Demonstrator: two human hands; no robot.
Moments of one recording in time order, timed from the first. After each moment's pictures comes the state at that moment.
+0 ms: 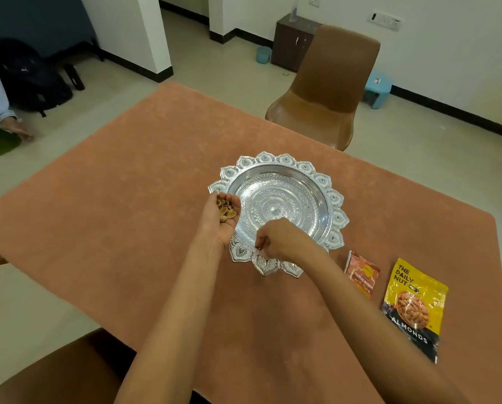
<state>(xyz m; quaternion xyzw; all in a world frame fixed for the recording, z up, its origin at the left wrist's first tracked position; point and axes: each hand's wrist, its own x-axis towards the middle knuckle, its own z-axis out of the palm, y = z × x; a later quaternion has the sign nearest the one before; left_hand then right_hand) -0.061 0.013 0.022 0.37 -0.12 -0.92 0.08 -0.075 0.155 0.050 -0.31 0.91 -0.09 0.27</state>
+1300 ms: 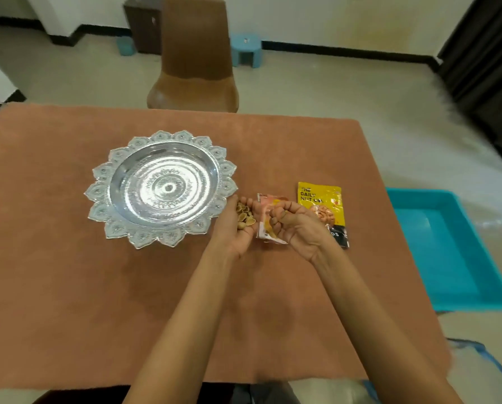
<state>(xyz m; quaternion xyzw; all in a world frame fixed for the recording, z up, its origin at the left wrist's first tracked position) -0.019 0.218 0.021 0.32 -0.22 -0.90 -0.19 0.013 0.350 0.023 0.21 0.47 -0.85 0.12</state>
